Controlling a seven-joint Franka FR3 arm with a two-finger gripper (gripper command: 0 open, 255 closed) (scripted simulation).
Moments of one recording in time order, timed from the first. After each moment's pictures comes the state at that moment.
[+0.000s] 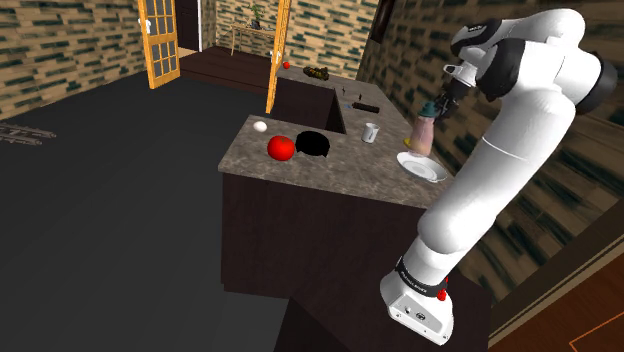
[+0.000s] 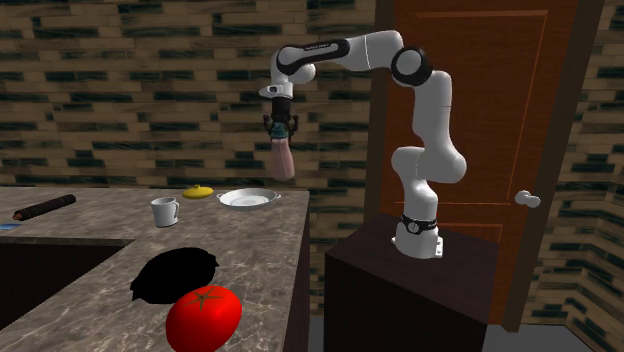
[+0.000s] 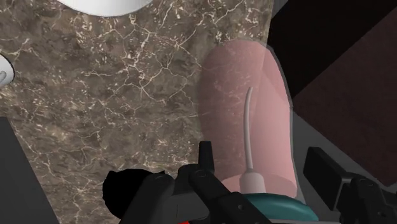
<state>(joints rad) -0.28 0.00 -0.99 -1.73 0.22 1.66 -1.90</state>
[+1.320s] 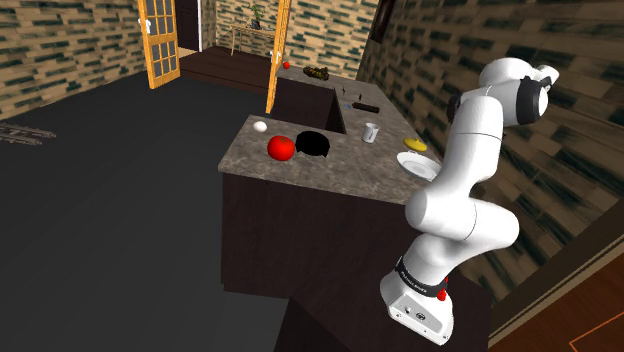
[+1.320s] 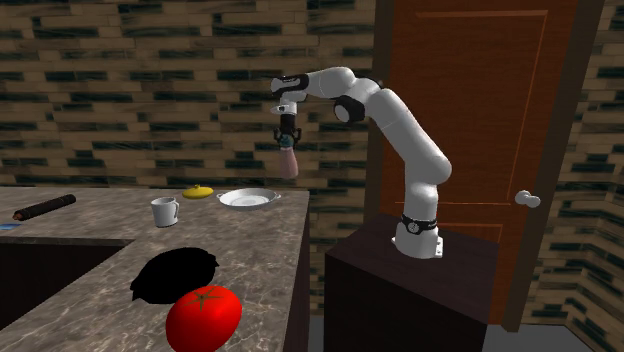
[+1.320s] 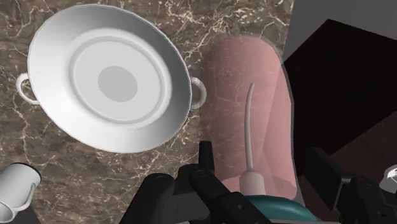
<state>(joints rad) -1.02 0.66 -0.93 -1.17 0.66 1.42 -2.46</state>
